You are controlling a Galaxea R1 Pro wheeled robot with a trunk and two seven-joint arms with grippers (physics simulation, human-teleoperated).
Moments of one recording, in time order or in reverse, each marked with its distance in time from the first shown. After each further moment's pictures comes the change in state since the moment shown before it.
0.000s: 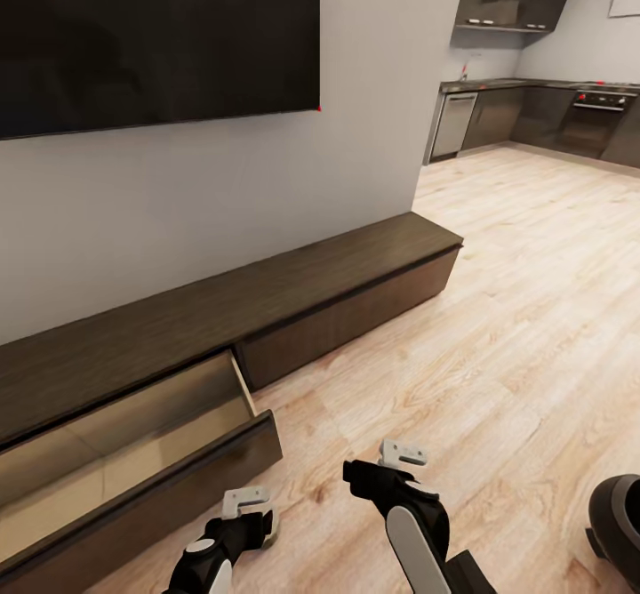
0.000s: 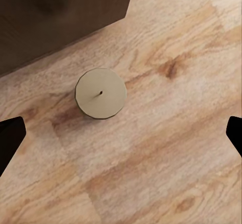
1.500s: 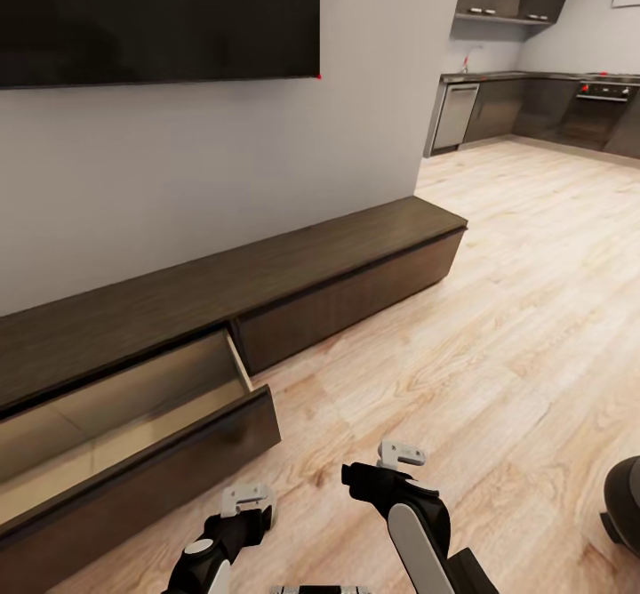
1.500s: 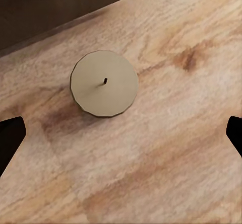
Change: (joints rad) left arm 0.000 0.003 0.002 0.002 0.000 -0.037 -0.002; right arm -0.005 -0.002 -0.007 0.003 -0.015 0.042 0.013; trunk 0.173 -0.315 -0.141
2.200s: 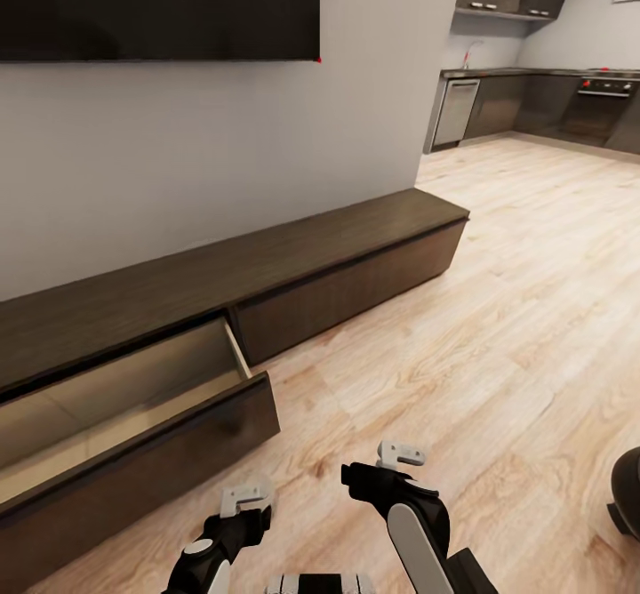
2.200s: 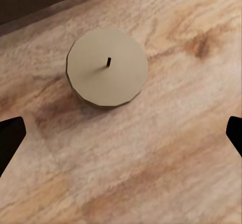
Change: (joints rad) left arm 0.000 0.001 0.001 0.000 -0.001 0.000 0.000; right arm 0.000 0.002 0.000 0.002 -0.001 -0.002 0.002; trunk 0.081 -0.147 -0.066
